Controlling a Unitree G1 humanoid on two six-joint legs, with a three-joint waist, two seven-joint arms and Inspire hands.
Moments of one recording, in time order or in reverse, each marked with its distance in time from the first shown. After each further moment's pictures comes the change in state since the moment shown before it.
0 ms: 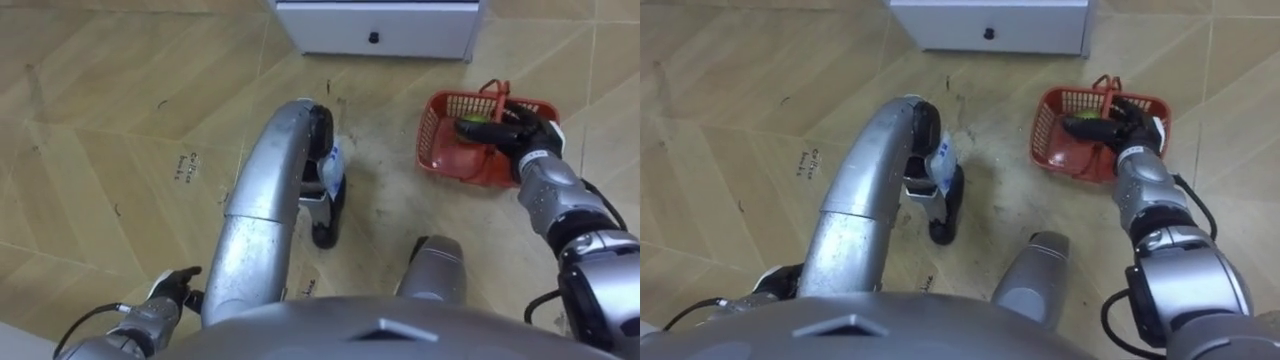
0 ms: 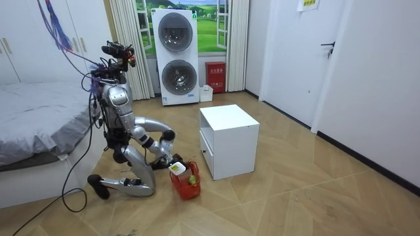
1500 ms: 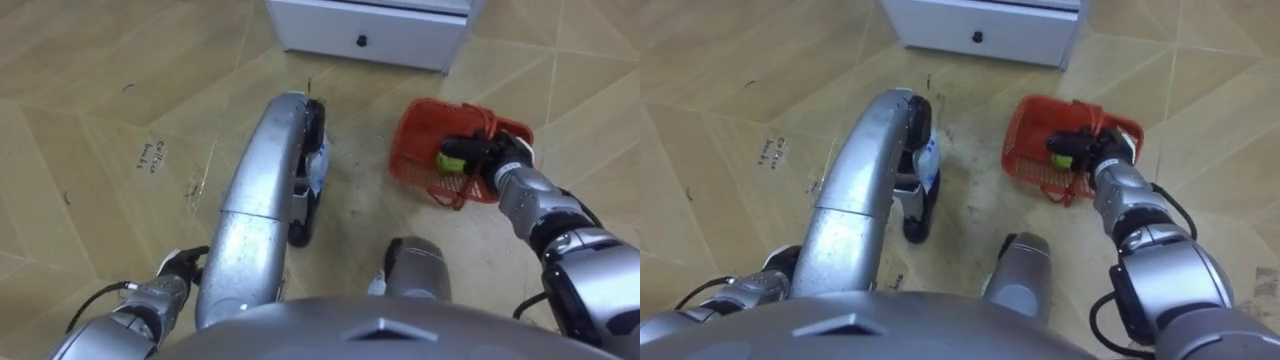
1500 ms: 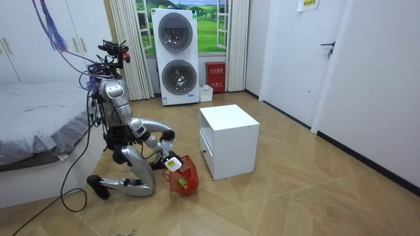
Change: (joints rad) left arm -0.103 -0.018 0.060 -0.006 -0.012 0.028 -0.014; right arm -0.013 0.061 0.056 -0.006 -0.036 0.035 0.035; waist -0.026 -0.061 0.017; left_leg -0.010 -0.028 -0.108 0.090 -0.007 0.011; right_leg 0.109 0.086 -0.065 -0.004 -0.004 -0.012
